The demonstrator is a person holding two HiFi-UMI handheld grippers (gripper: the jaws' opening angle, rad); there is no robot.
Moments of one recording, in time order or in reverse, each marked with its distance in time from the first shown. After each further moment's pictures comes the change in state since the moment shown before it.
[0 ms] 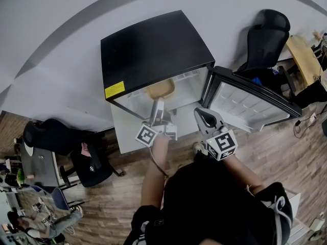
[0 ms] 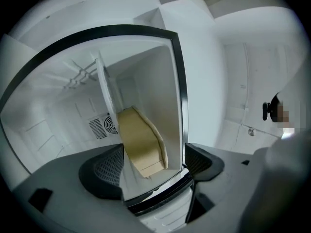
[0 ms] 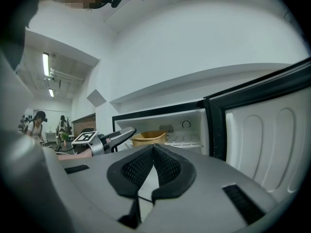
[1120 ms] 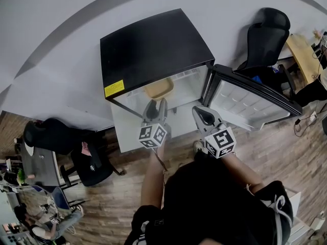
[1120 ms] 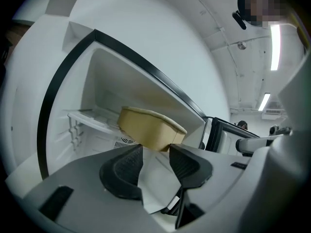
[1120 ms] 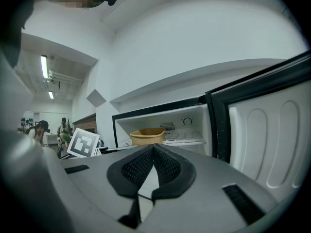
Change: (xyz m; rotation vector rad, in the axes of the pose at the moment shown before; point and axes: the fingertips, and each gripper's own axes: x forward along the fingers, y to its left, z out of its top) left arm -0.011 0.025 -0.010 0.834 0.242 0.224; right arm 0.006 0.003 -0.006 0.025 0.019 0.010
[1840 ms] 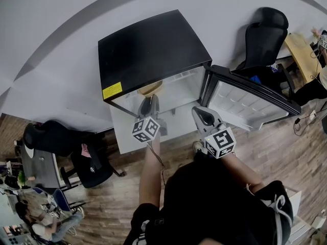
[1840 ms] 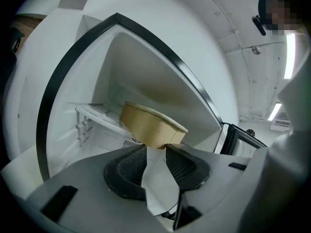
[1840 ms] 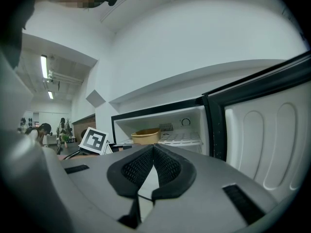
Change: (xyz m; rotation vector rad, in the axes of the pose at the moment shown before) left arm 0.017 0.037 0.004 -0.117 0.014 0.077; right arm -0.004 -0.006 0.003 0.001 -0.006 -0.005
